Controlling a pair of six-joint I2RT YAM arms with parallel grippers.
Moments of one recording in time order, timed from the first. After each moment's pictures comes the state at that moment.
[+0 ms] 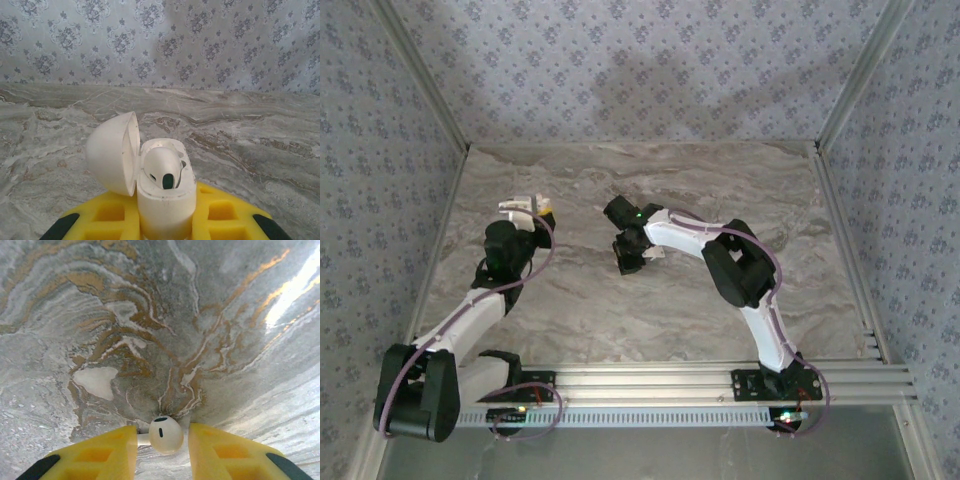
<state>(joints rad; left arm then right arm) -0.19 1.08 0.46 0.42 0.07 -0.18 0.79 2.17 1.64 -0.73 -0.17 2.07</state>
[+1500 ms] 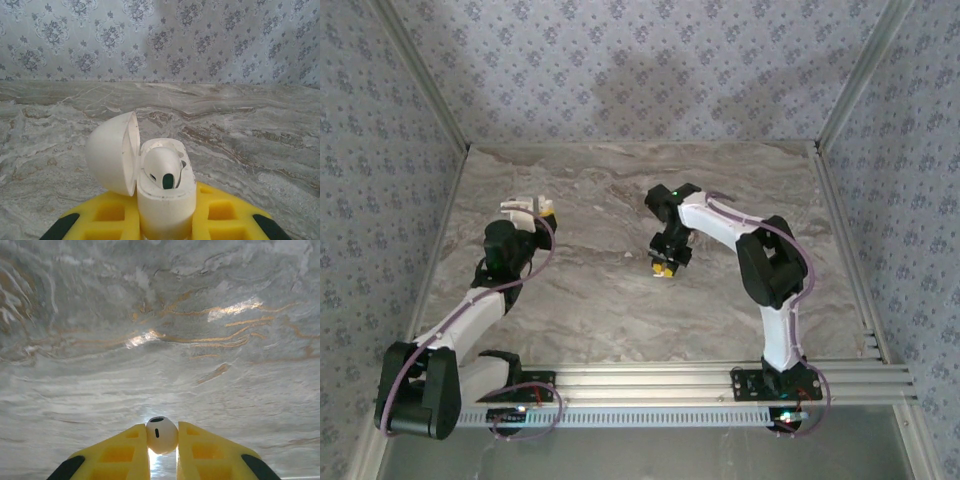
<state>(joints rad) -0.18 1.09 0.46 0.41 0.12 -0.17 0.63 2.03 1.58 -1.19 -0.28 0.96</state>
